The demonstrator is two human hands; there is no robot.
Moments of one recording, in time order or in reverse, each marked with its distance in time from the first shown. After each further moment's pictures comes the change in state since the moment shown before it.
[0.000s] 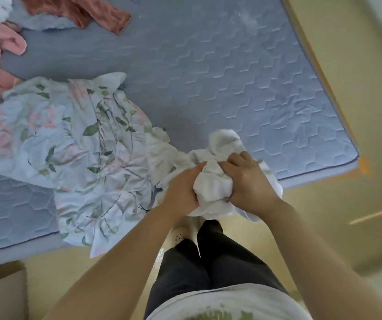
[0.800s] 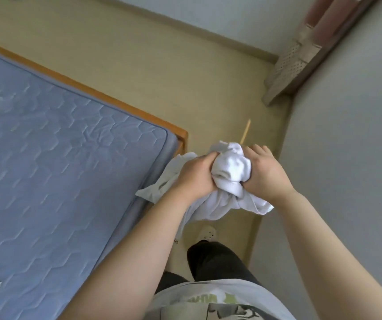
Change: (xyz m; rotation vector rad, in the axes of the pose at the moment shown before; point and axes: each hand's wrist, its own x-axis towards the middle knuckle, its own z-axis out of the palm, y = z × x) left_hand 0.052 0.452 0.379 0.196 -0.663 0.702; right_hand -0.447 0.303 -0.168 0.010 0.415 1.040
